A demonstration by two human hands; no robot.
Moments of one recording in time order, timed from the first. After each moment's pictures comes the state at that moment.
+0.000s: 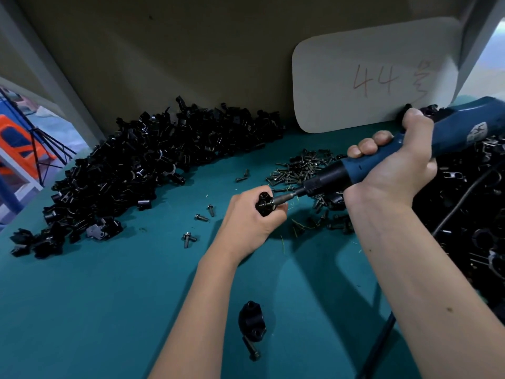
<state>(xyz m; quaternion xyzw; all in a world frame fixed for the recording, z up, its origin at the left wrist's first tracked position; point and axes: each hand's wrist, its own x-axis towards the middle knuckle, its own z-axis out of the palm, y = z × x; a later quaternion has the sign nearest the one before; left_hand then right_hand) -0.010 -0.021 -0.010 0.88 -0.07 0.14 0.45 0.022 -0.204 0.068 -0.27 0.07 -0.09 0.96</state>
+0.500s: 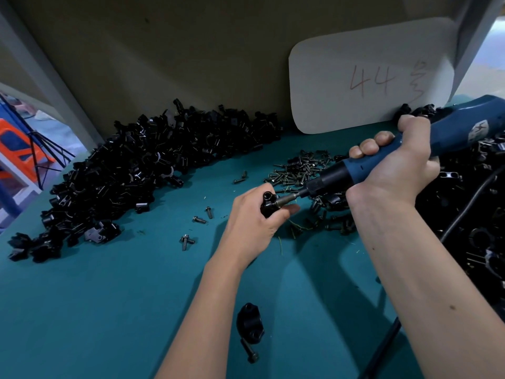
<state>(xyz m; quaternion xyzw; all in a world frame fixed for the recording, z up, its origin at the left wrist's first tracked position) -0.008 -0.031 -0.016 0.86 -0.08 0.17 0.47 0.025 -0.204 0.075 -0.27 0.11 -0.27 0.92</state>
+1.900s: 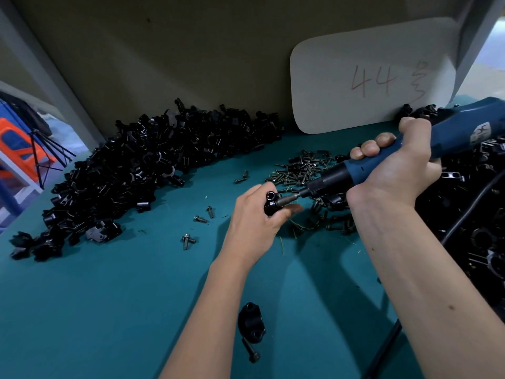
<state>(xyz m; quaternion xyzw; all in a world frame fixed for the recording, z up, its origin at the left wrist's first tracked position) -0.006 -0.035 -0.019 0.88 -0.08 0.20 0.43 0.024 -0.201 0.075 -0.26 0.11 -0.27 0.92</state>
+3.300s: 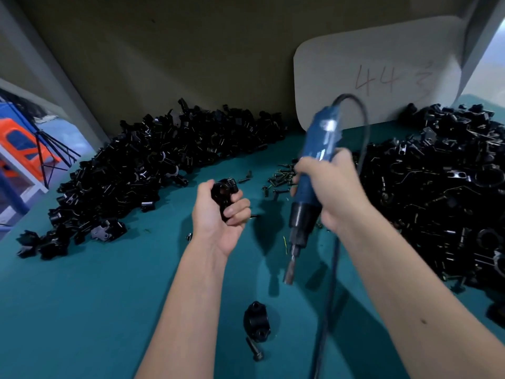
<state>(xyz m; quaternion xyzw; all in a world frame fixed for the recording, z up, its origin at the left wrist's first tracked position) -0.006 0.005 0.007 0.31 0.17 0.03 0.93 0.023 -0.169 0.049 -0.61 0.06 0.01 0.79</state>
